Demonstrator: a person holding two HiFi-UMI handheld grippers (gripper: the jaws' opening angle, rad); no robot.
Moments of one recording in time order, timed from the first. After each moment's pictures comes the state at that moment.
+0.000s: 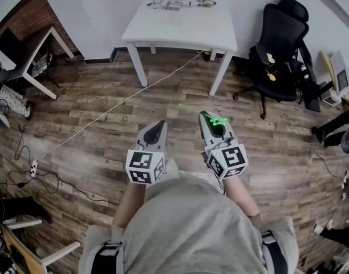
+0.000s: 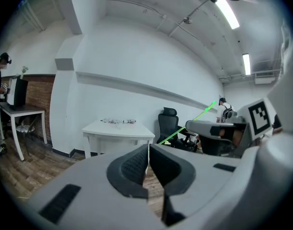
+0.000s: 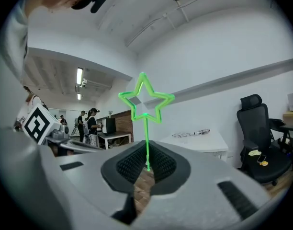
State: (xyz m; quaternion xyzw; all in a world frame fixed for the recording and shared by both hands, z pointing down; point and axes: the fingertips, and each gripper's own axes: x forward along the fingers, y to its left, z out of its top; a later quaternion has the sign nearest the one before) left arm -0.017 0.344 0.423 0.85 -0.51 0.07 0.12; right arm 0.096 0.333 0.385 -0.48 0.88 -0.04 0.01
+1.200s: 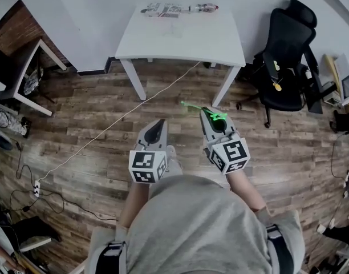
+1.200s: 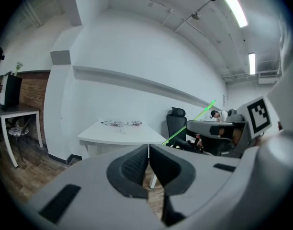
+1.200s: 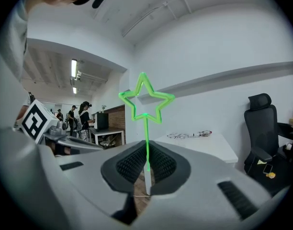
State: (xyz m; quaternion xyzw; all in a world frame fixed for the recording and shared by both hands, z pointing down) left arm -0.052 0.144 0.438 0.85 -0.51 0.07 0.13; right arm 0.066 0.130 0.400 -0.49 0.87 -0.04 -0.03
